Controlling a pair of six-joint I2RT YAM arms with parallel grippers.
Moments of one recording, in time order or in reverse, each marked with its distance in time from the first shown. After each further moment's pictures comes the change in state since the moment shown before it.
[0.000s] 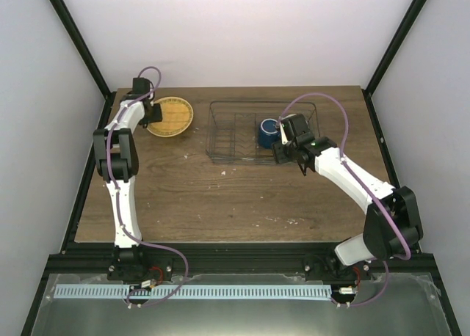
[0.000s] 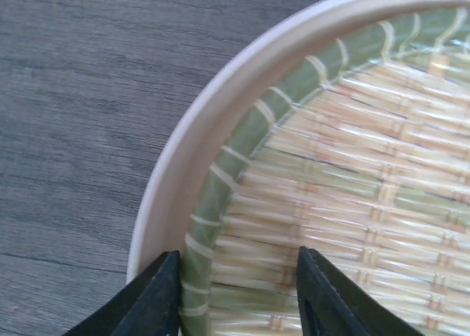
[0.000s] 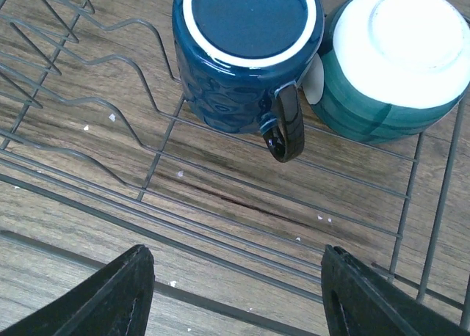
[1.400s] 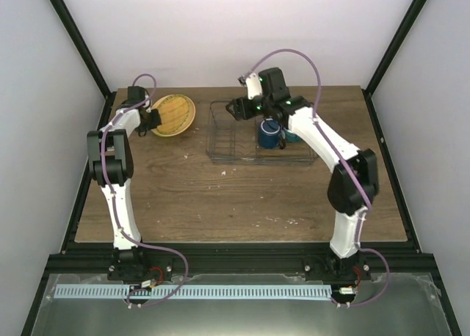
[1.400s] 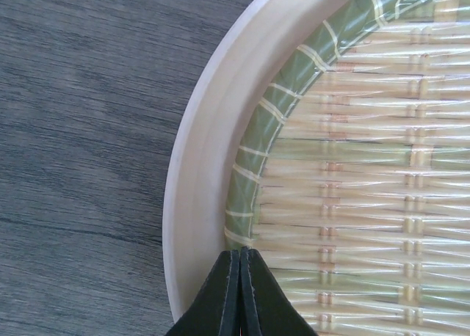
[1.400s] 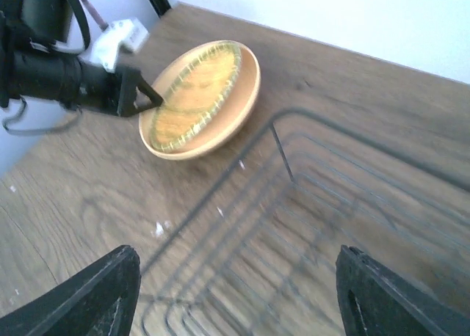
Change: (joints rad) left arm 0.035 -0.100 -0.237 0.170 0.139 -0.063; right arm 0.024 0.381 0.583 0.095 -0.448 0.027
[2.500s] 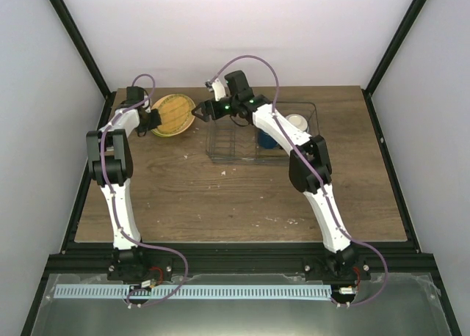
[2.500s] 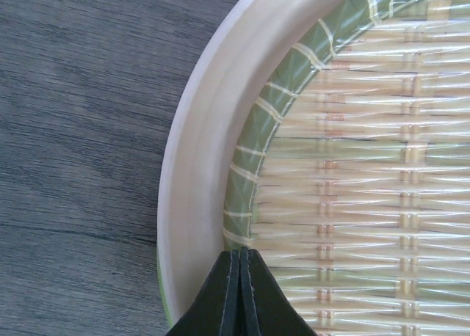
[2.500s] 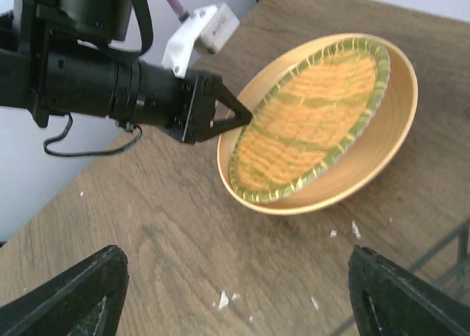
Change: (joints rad) left arm 0.005 0.002 0.000 0.000 0.048 -0.007; right arm 0.089 0.572 0.589 0.046 -0.266 0.097
